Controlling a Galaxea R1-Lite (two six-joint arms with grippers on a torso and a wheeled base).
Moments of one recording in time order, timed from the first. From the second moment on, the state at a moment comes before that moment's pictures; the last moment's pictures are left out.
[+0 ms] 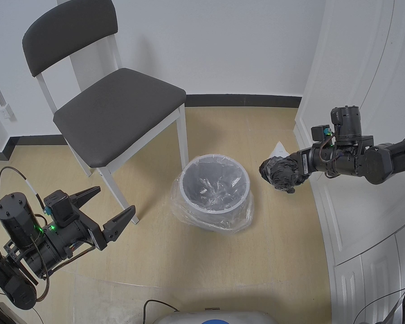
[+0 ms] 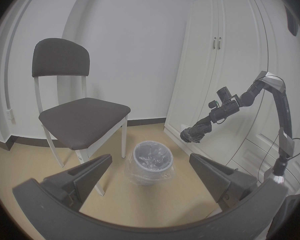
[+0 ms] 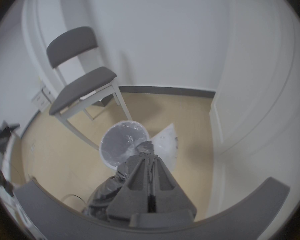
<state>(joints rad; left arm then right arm) -0.33 1.68 -0.09 -1.53 -0.22 0.00 0.27 1.91 -1.16 -0.31 0.04 -0.07</state>
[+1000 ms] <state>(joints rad) -0.30 1.64 -0.10 -1.53 -0.22 0.00 0.40 2.17 -1.42 -0.47 0.25 -1.83</state>
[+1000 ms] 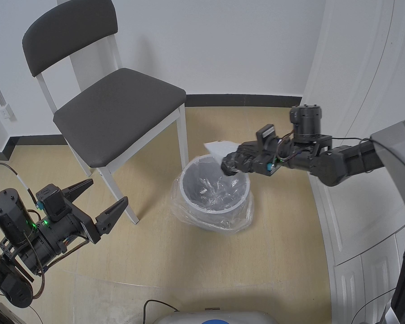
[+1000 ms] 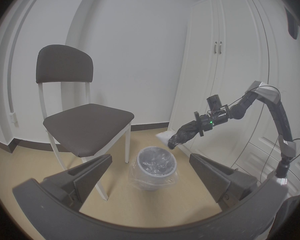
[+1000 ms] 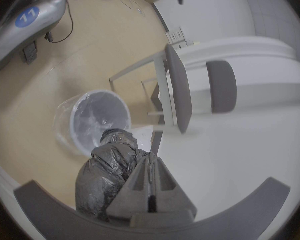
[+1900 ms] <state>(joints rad) -0.27 1.63 -0.11 -1.53 -0.22 0.00 0.43 2.62 -1.87 -0.39 0.28 -1.82</state>
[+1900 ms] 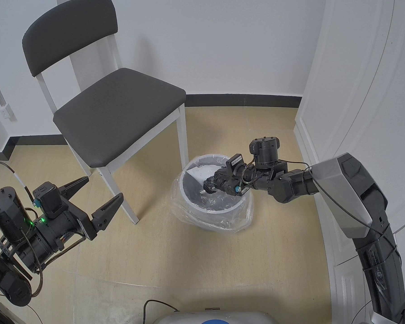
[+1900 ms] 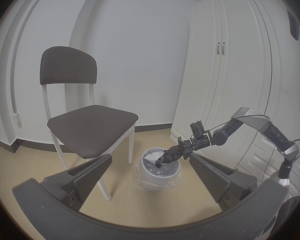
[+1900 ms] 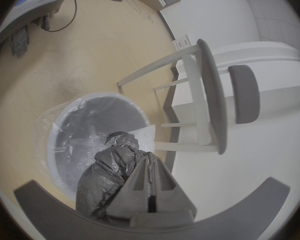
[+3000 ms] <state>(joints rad) -0.28 1.65 -0.10 -1.53 -0.22 0.00 0.43 2.63 -2.00 -0.34 0.23 -1.75</state>
